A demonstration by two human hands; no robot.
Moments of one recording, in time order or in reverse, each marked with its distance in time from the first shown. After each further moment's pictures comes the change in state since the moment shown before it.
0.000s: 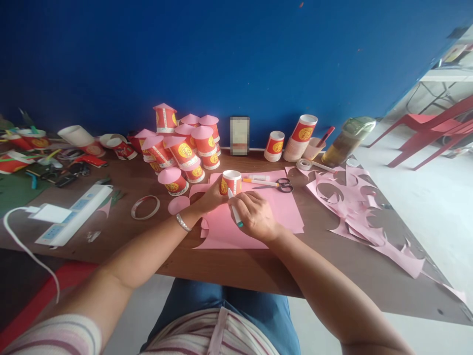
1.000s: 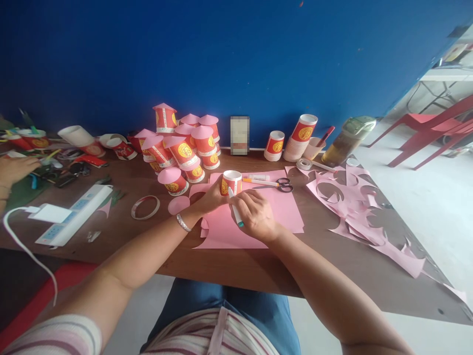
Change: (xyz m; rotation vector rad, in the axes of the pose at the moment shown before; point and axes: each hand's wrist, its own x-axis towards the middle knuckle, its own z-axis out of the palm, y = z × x) left_hand -0.001 -0.003 0.001 0.046 -0.009 0.039; right_hand 0.001 -0.001 -0.003 0.010 0.011 0.001
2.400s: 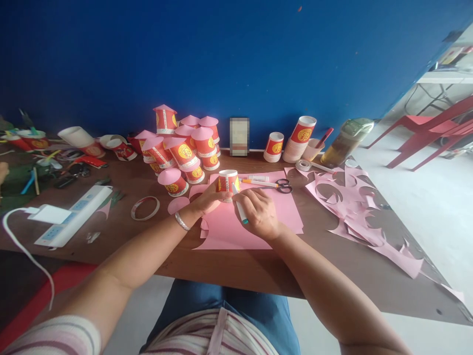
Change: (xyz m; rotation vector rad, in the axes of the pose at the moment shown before) left_hand 0.002 0.009 -0.005 -0.387 -0.139 -0.111; right_hand 0.001 0.007 -0.003 -0.049 0.068 0.036
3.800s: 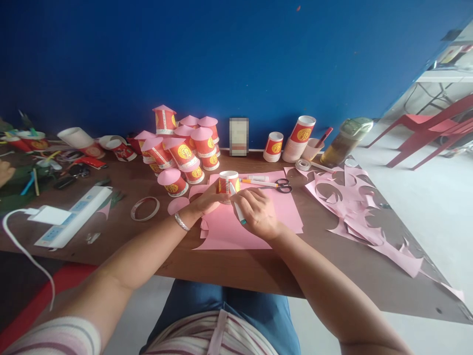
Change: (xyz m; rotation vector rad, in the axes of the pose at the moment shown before) left_hand -0.002 0.003 0.002 -0.013 -0.020 -0.026; right_hand 0.004 0.000 -0.003 0.012 -0.036 -0.055
